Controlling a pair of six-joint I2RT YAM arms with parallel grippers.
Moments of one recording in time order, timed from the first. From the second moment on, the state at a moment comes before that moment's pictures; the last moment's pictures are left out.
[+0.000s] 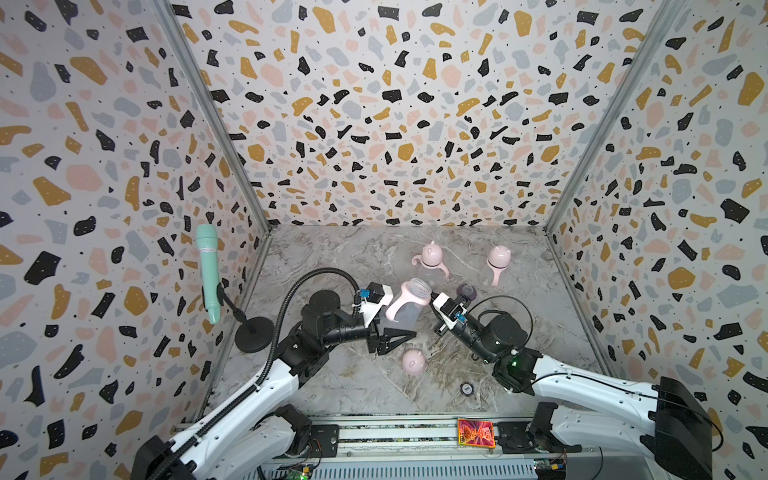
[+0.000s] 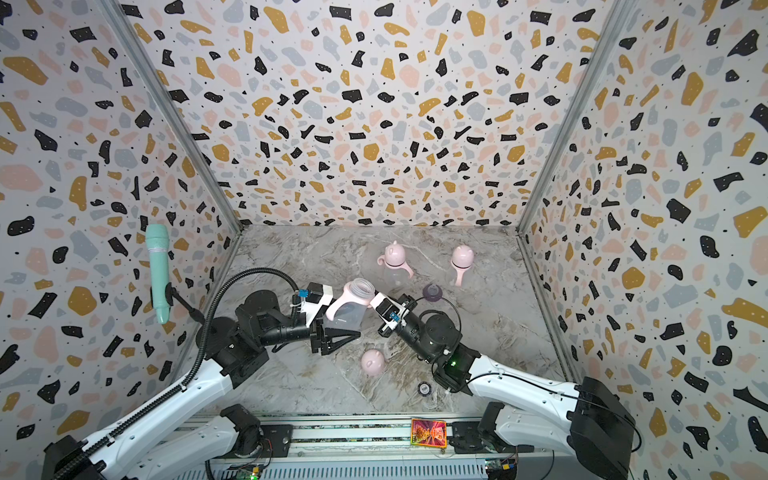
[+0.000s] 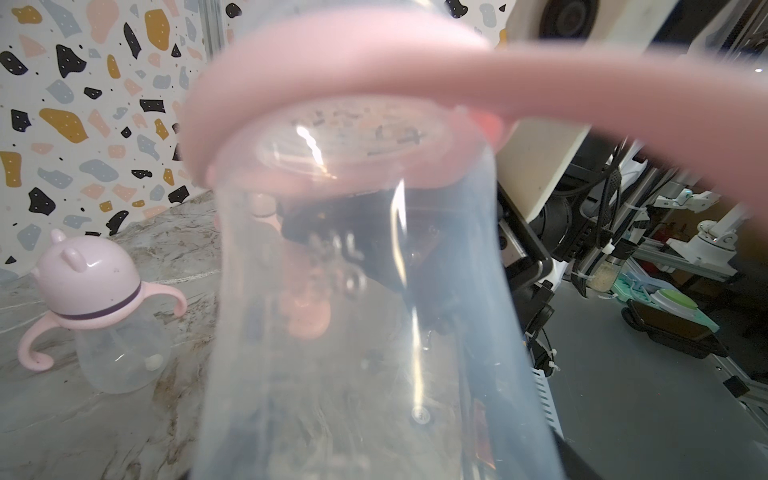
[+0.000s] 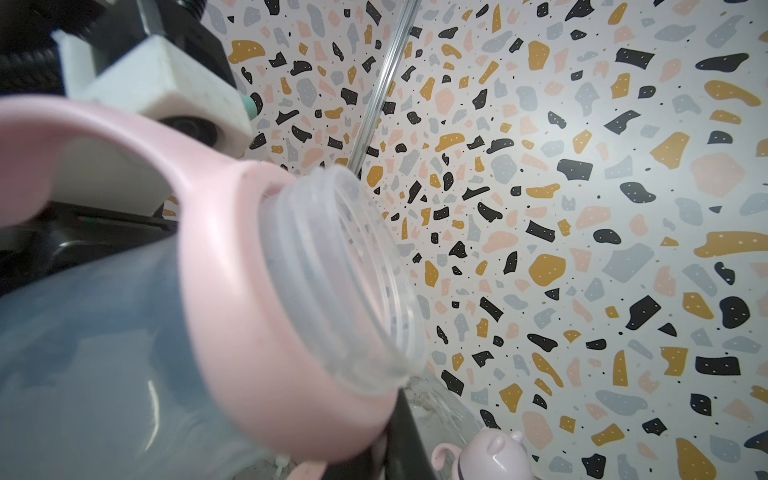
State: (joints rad) left arm -0.58 0.91 0.64 0.13 0.77 -0.08; right arm 1.00 1.08 0.58 0.68 0.12 -0.44
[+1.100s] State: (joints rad) left arm -0.58 0.61 0.48 0.07 0.24 0.04; right arm 0.66 1.36 0.86 -0.08 -0.26 -0.06
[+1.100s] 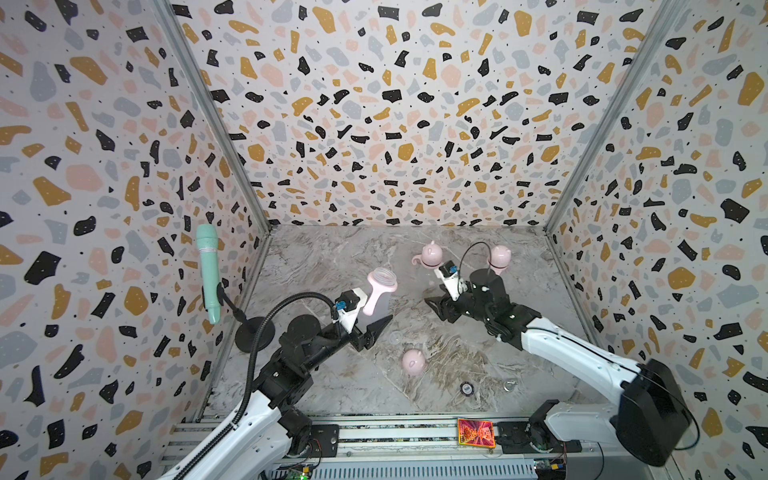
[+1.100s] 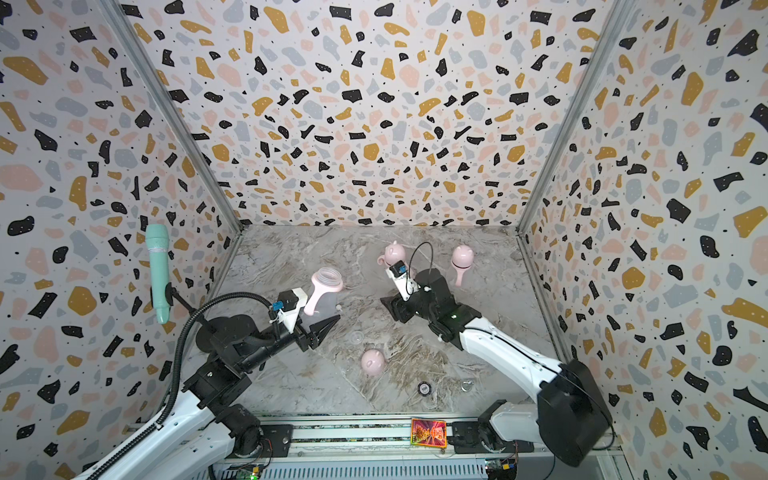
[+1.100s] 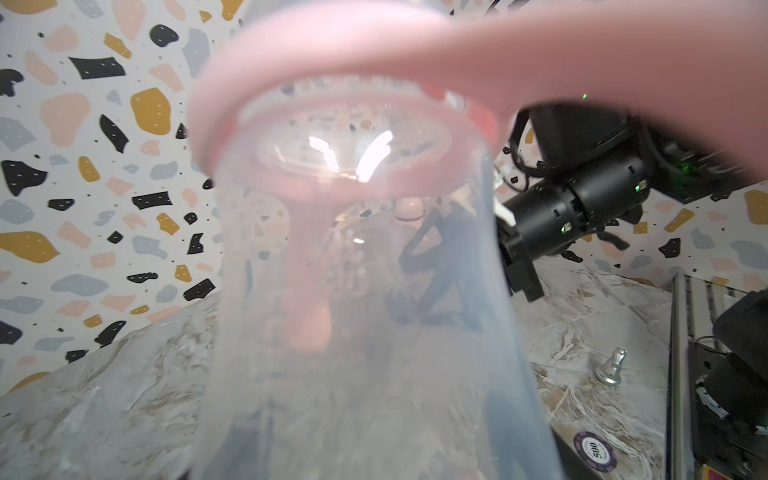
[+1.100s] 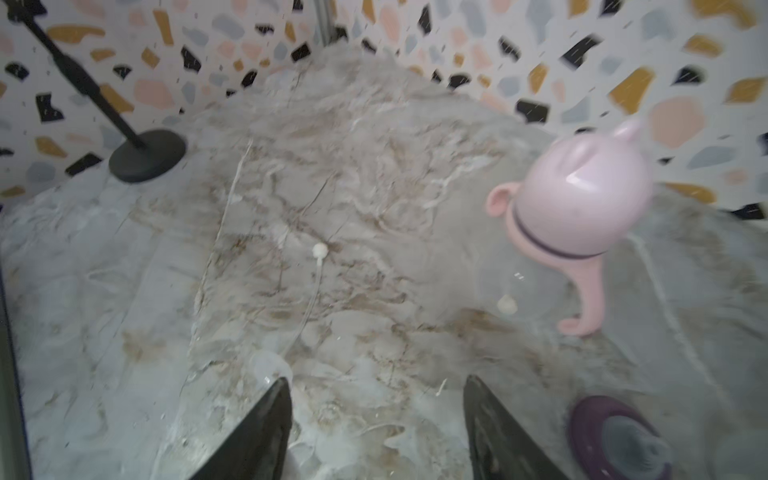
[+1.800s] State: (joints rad) left arm -0.58 0.56 0.44 0.05 0.15 0.00; right arm 0.75 1.85 1.00 -0.01 -0.55 -0.28
